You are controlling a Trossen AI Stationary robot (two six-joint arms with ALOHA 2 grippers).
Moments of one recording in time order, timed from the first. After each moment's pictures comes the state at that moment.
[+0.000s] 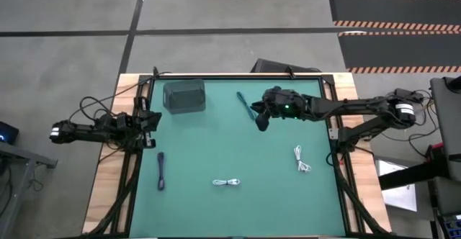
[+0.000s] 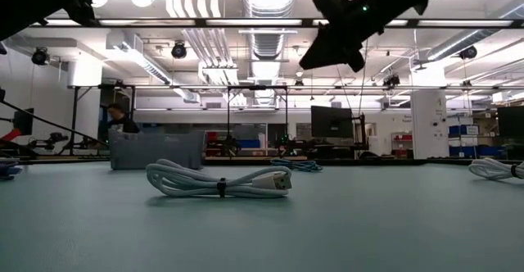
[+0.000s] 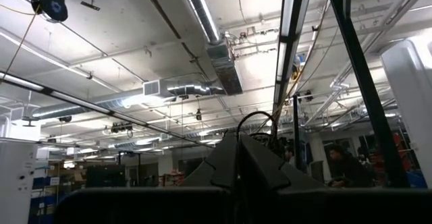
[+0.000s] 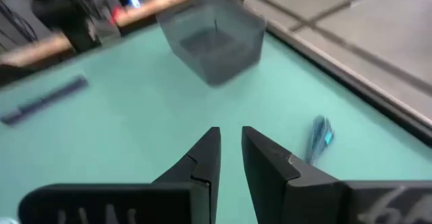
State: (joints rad) left arm -0.06 0.18 0.01 0.81 -0.16 0.27; right arm -0.20 1.33 0.88 -0.06 0.16 0.27
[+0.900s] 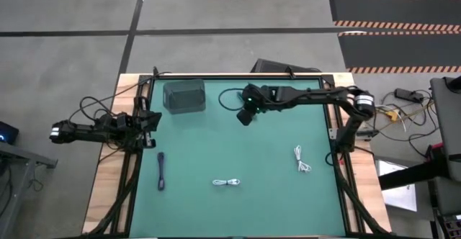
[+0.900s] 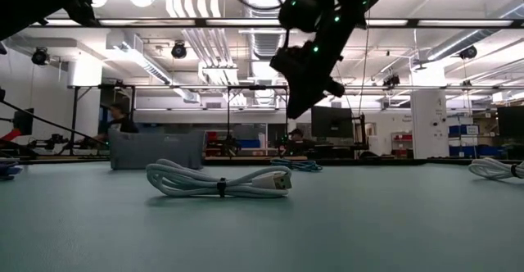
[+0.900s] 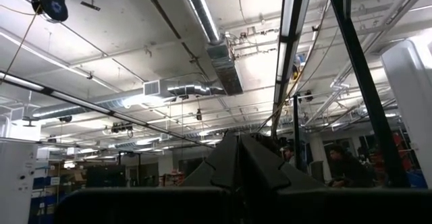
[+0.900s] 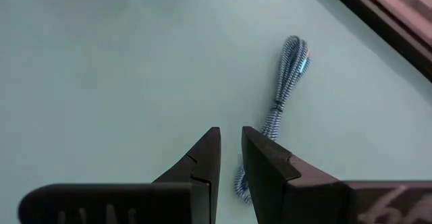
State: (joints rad) left arm -0.06 0.18 0.01 0.81 -0.16 0.27; right arm -0.28 1.78 1.30 -0.52 0.18 0.36
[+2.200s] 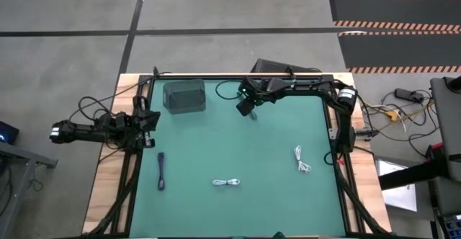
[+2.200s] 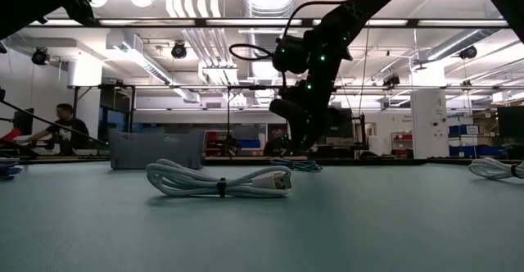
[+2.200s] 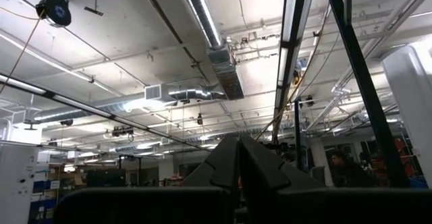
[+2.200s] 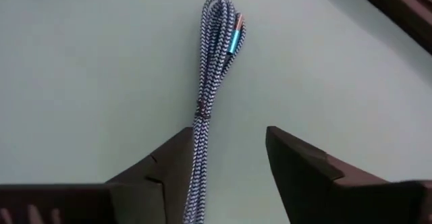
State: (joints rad) left arm -0.06 0.18 0.01 0.83 -0.17 0.27; right arm -0.41 1.96 1.37 -0.57 0.18 0.40
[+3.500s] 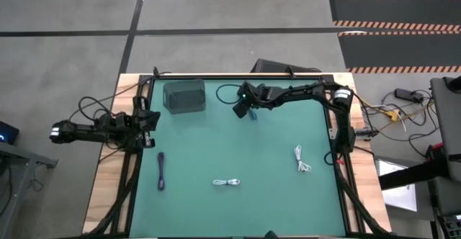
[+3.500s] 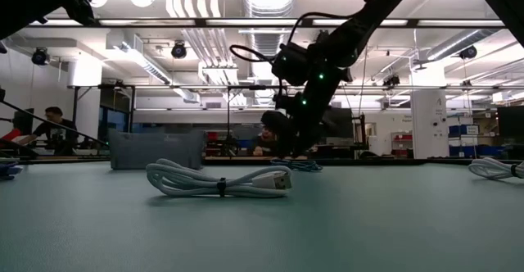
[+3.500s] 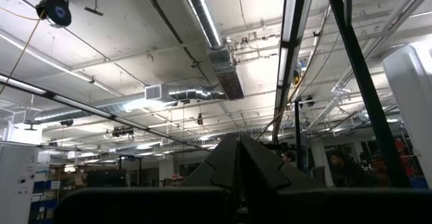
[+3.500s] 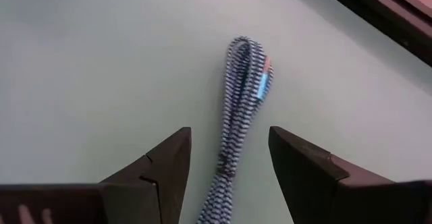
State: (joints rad) left arm -0.06 0.18 0.01 0.83 -0.17 0.27; right arm -0.39 1.99 1.23 -0.20 0.25 0.34
